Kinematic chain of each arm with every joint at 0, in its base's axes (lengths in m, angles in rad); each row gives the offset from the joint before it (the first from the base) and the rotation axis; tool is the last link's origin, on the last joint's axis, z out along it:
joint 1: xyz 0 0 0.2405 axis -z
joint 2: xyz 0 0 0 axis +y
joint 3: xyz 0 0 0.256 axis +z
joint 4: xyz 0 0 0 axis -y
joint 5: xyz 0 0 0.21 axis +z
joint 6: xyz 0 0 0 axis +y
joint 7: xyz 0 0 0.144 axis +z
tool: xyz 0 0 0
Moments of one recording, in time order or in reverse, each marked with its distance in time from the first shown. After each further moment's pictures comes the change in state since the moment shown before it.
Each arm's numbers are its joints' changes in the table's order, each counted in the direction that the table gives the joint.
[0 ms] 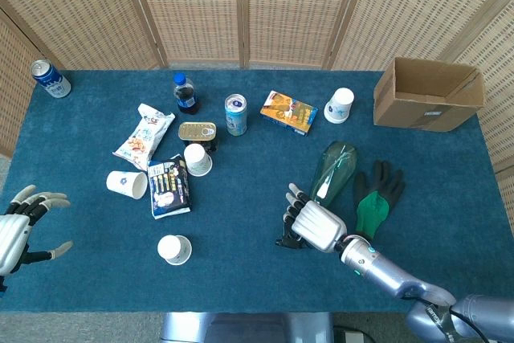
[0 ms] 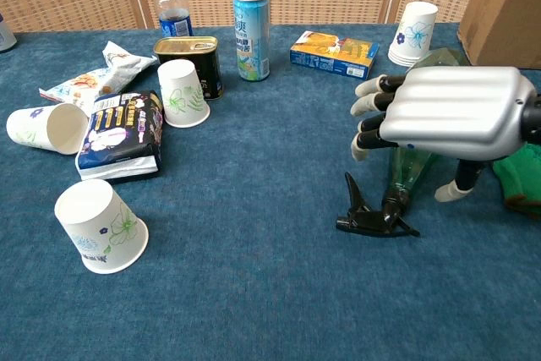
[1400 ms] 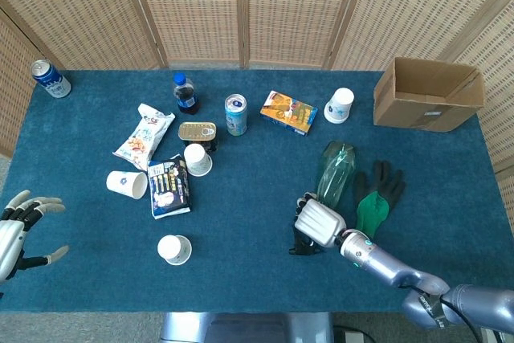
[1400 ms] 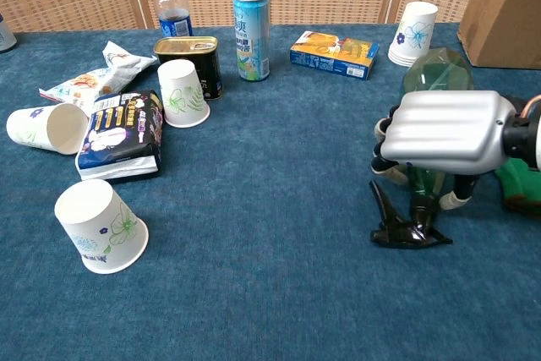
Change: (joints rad) left arm -0.028 -0.004 0.006 0.003 0.005 0.027 0.004; right arm -0.019 -0.059 -0.003 -0.141 -0.032 -0.073 0.062
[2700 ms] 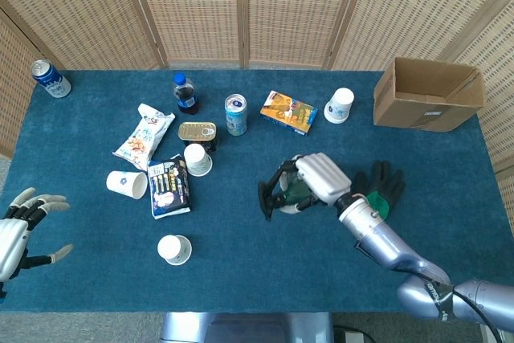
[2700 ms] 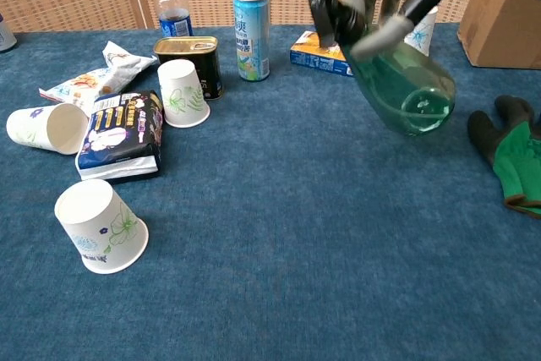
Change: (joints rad) left arm 0.004 -0.003 -0.005 0.013 0.029 0.013 0.011; right arm 0.019 0.151 0.316 0.238 0.297 0.084 0.880
